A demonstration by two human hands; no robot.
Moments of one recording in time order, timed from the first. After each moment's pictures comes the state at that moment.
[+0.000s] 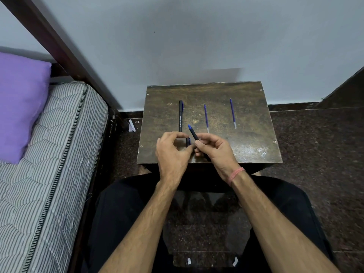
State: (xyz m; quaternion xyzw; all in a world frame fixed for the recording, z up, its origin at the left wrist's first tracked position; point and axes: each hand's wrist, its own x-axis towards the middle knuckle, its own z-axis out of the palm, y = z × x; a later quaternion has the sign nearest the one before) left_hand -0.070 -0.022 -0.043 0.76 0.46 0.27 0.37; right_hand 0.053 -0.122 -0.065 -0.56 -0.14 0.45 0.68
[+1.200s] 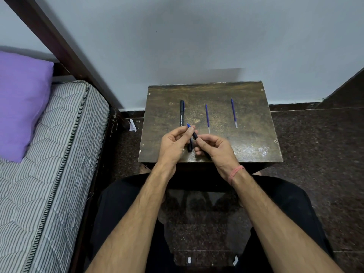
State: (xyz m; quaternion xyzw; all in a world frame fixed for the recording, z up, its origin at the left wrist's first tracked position) left_hand -0.058 0.005 -0.054 0.51 0.39 0.24 0.73; right_hand 0.055 -0.118 -0.073 -0.57 -0.12 0.46 0.67
